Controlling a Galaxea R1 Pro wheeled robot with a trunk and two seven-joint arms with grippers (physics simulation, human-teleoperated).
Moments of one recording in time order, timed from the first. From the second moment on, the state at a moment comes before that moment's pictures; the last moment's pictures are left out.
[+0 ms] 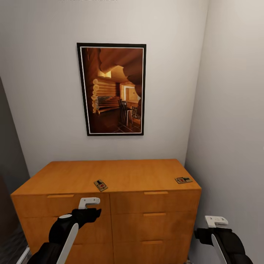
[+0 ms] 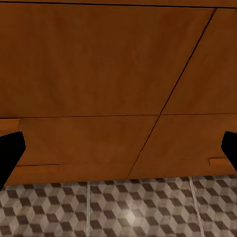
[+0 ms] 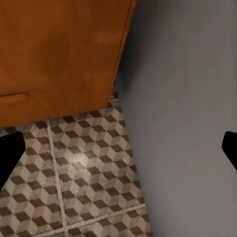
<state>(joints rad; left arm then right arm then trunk) -0.19 0.00 -0.09 -1.54 0.17 0.87 0.15 -0.13 -0.10 -0.12 -1.45 -0.01 0.99 -0.09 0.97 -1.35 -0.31</state>
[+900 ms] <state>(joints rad) -0.19 0.00 -0.09 -1.54 0.17 0.88 0.15 -0.13 -0.10 -0.12 -1.45 -0.01 0.99 -0.09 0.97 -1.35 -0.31</state>
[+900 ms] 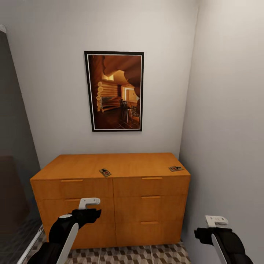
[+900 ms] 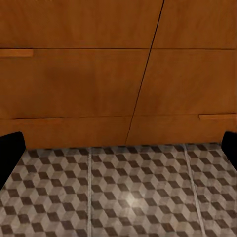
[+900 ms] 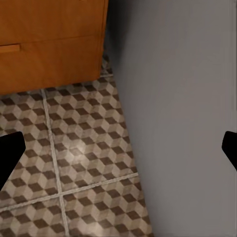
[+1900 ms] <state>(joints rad) -0.66 -0.12 -0.10 -1.54 0.11 0.77 0.16 -0.44 -0.12 -0.11 -1.53 0.00 1.04 -0.14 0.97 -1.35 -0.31</state>
